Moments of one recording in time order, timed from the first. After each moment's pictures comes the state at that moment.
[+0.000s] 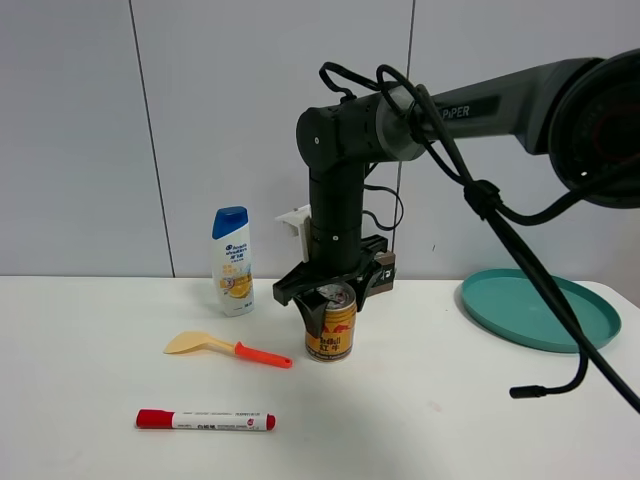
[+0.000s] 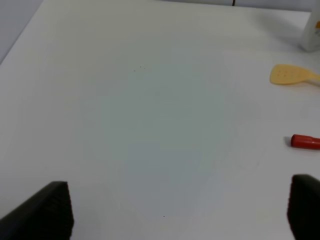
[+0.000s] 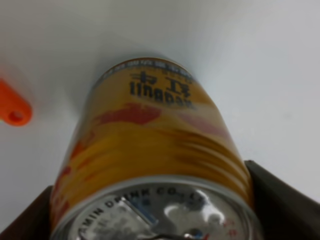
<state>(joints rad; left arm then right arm) 0.07 -0.01 -0.51 0.06 1.06 -0.07 0.61 2.45 -2.17 -0.06 1.22 -0.07</state>
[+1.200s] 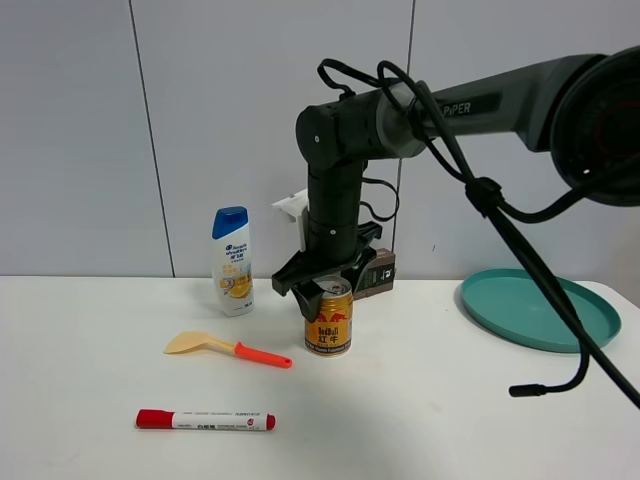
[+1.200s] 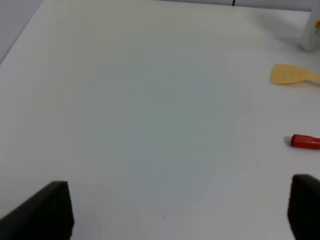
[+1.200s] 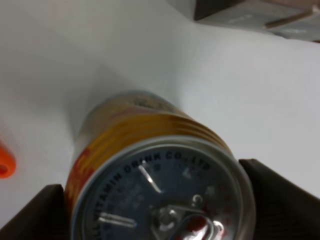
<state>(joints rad) 0.07 -0.01 -0.51 0.06 1.06 -0.07 0.61 2.45 -2.18 -0.11 1.12 -0.07</state>
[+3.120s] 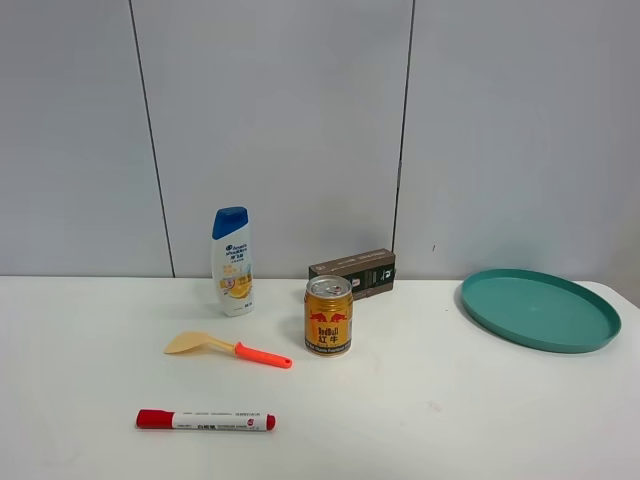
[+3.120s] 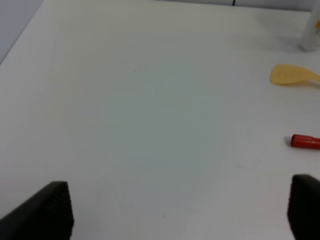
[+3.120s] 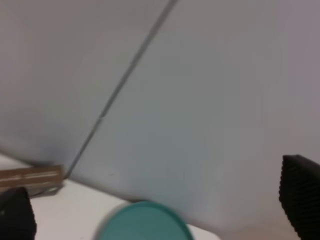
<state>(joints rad) 0.07 -0.01 -0.51 0.06 1.06 -0.07 0.65 1.64 -2.18 -0.62 1.21 0.03</state>
